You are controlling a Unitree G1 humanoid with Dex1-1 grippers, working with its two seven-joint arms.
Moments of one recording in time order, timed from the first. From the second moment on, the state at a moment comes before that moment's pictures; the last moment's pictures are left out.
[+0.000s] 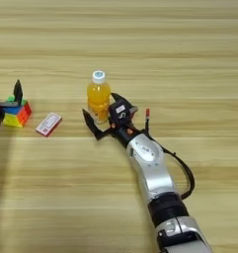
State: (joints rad) left arm -0.30 0.15 0.14 0.44 -0.07 -0.31 -0.03; right arm -0.31 -0.08 0.11 0.46 0.07 -0.27 0.42
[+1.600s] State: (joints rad) left arm -0.30 0.15 0.14 0.44 -0.07 -0.31 -0.03; right arm -0.50 -0.02 0.06 0.75 0.05 -0.35 0.35
